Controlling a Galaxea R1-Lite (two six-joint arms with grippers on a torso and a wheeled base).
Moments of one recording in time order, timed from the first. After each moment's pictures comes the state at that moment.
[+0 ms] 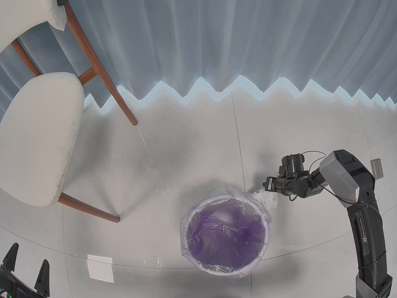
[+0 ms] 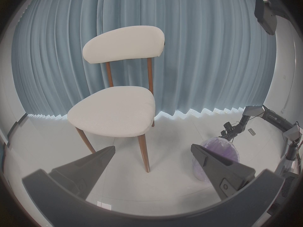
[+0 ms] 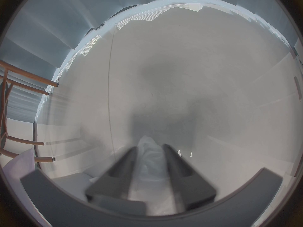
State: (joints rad) left arm 0.00 0.02 -0.02 -0.05 -0.03 0.01; right arm 0.16 2.73 -1.66 -0.35 0.12 0.26
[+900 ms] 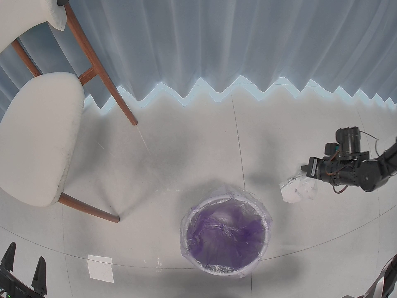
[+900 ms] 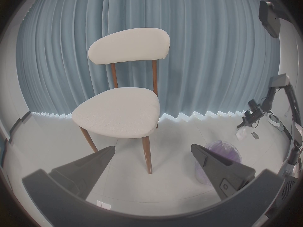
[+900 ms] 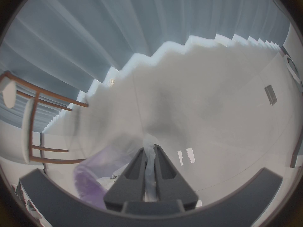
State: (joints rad) left arm 0.00 0.01 -0.02 -0.05 0.01 -0.02; right arm 0.13 1.90 -0.88 -0.42 0.14 0.31
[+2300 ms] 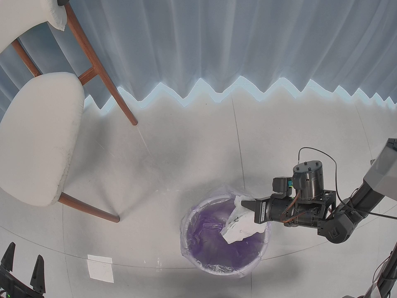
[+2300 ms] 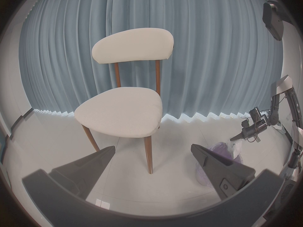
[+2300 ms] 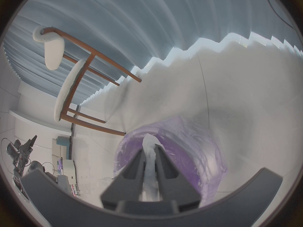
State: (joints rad) left arm 0.00 0.01 -0.02 -0.06 0.04 -0.04; right arm 0.55 2.00 -0.65 -0.84 0.19 0.32
